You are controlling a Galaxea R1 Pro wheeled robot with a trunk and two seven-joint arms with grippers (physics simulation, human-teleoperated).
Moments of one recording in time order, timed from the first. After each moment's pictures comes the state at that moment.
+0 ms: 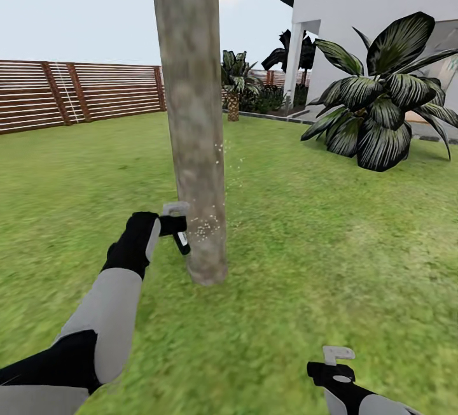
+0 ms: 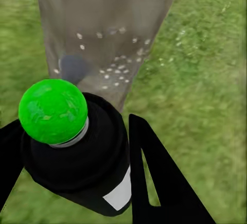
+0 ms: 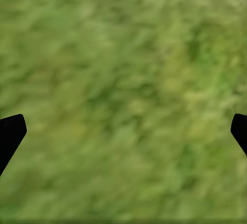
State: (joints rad) left arm -1.02 -0.16 0.27 -0.81 -0.20 0.76 -0.18; right arm -0.64 -0.05 -0.44 0.05 0.43 -0.16 -0.21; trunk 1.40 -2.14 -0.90
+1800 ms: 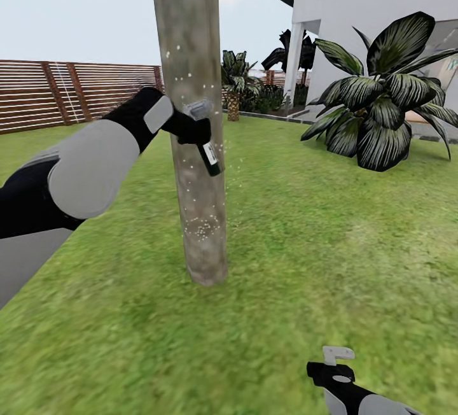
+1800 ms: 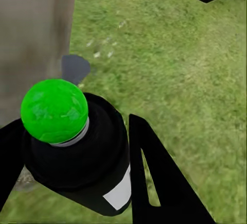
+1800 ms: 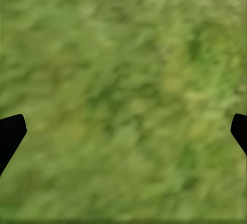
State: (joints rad) left arm -1.84 -0.16 0.28 -0.12 -0.04 0.82 -0.17; right arm -0.64 -0.05 -0.44 0.05 0.43 -0.16 -0.21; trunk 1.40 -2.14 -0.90
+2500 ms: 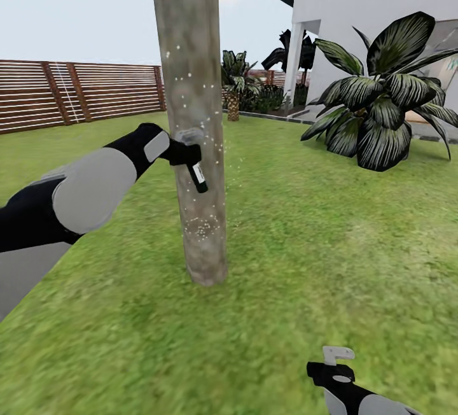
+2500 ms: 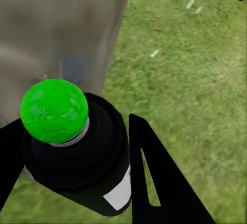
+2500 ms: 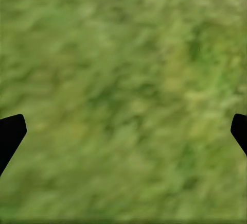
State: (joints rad) left arm -1.75 -0.11 0.27 -0.03 -0.09 0.64 -0.15; right arm -0.64 -0.05 -0.44 0.05 0.43 -0.16 -0.21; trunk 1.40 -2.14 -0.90
